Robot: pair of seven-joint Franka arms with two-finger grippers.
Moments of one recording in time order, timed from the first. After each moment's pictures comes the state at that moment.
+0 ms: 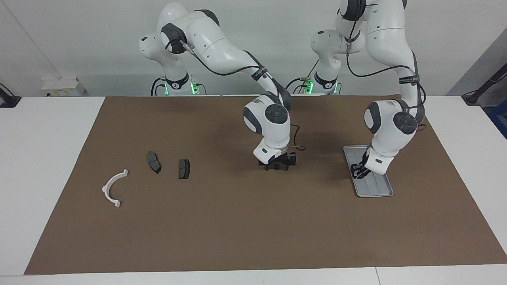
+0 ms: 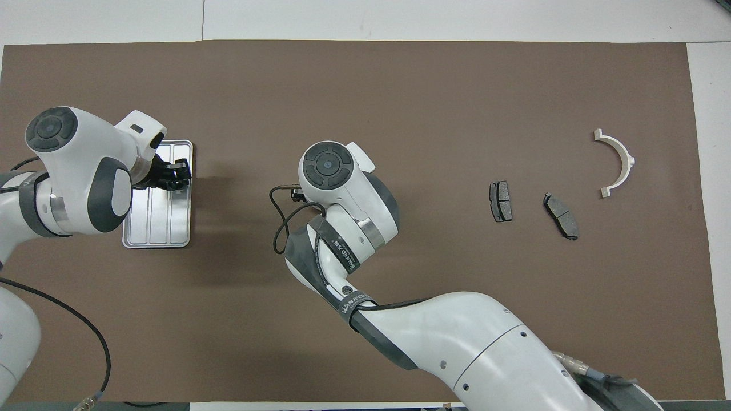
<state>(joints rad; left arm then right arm) -0.08 0.34 0.03 -1.96 -0.02 2.29 -0.20 0.66 0.74 0.02 -1.38 0.07 2.18 0.72</state>
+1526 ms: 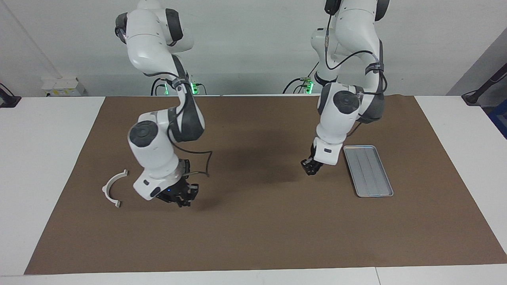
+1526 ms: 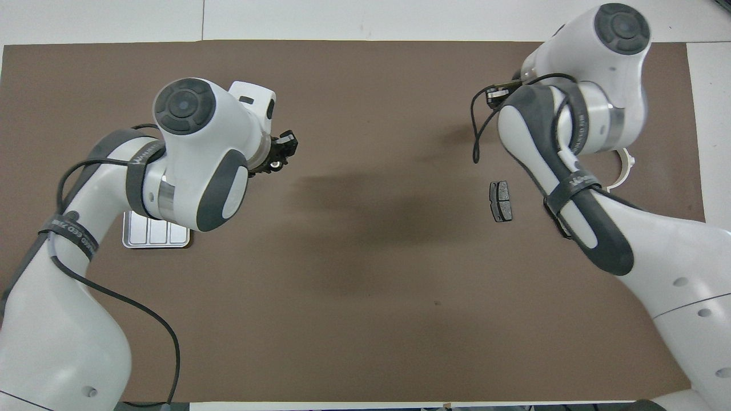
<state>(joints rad) -0.46 0.35 0.00 -1.72 -0.05 2.14 -0.85 0.08 0.60 0.00 -1.36 0.06 2.06 -0.06</state>
